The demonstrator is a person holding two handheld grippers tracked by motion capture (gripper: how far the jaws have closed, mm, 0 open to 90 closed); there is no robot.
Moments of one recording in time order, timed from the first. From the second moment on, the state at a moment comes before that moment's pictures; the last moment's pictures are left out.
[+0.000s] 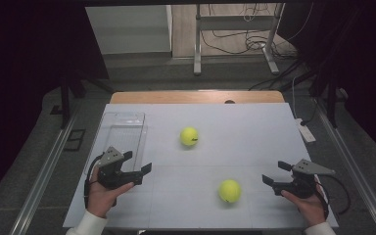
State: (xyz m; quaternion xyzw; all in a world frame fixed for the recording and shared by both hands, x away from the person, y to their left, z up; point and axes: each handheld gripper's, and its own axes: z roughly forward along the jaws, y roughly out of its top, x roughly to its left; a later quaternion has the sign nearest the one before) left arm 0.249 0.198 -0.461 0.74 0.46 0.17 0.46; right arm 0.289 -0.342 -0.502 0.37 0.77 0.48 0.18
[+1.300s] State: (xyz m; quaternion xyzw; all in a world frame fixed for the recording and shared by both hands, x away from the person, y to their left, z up) left arm 0.272 0.170 -0.452 0.77 0.43 0.15 0.46; right arm 0.290 -0.342 -0.504 0.37 0.78 0.48 0.18
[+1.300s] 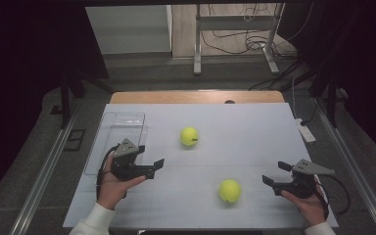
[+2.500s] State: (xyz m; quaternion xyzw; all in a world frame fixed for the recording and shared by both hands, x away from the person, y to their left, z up) left arm 0.297 0.149 -0.453 0.78 0.43 0.13 0.44; right arm 0.291 -0.342 -0.506 0.37 0.78 0.47 0.18
